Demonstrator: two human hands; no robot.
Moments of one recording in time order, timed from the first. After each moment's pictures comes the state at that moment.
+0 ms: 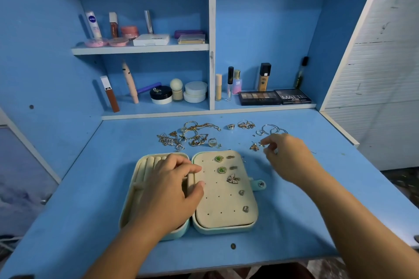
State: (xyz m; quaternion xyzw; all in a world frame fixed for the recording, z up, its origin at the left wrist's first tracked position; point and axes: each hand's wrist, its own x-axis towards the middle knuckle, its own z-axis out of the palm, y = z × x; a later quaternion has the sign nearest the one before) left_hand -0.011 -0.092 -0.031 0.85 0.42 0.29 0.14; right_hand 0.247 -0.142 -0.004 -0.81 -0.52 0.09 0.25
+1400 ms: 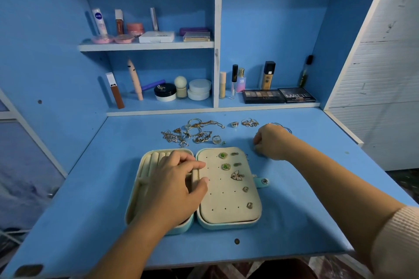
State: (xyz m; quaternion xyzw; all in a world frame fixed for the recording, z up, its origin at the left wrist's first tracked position) left_hand -0.014 -0.093 -0.034 0.84 0.44 0.28 0.14; right_hand 0.249 -0.093 0.003 -0.82 -0.54 0.16 0.11
